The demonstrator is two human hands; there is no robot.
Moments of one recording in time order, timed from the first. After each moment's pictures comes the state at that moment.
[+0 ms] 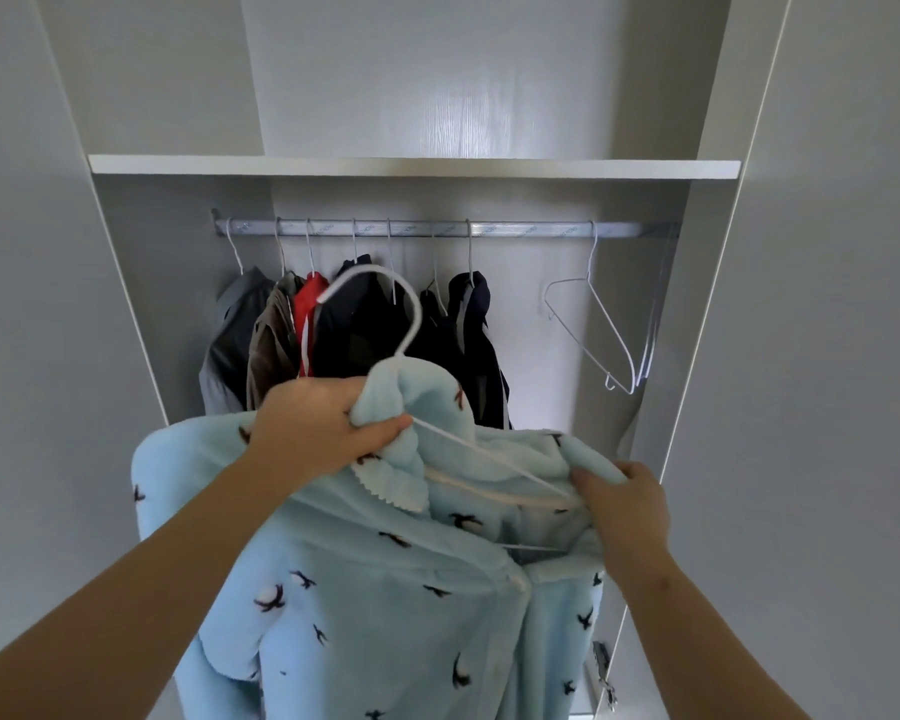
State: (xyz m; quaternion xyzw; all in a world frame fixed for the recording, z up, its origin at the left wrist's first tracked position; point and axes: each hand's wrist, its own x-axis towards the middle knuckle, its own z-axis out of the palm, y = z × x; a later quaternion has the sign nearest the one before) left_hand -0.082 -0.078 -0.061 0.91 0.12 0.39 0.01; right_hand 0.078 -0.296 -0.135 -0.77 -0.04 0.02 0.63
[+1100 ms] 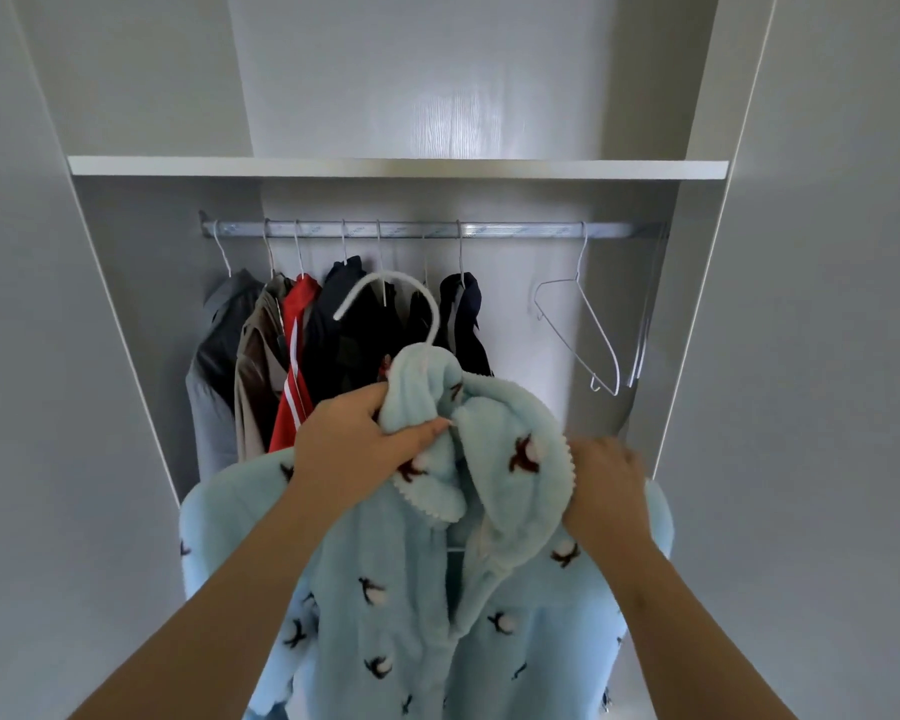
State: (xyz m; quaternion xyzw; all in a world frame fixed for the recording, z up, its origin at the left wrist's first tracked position) left_hand -0.057 -0.116 -0.073 0.86 0.19 0.41 0.25; right_hand 0.052 -0.294 -0.092 -0.92 -0.33 -0.14 0.18
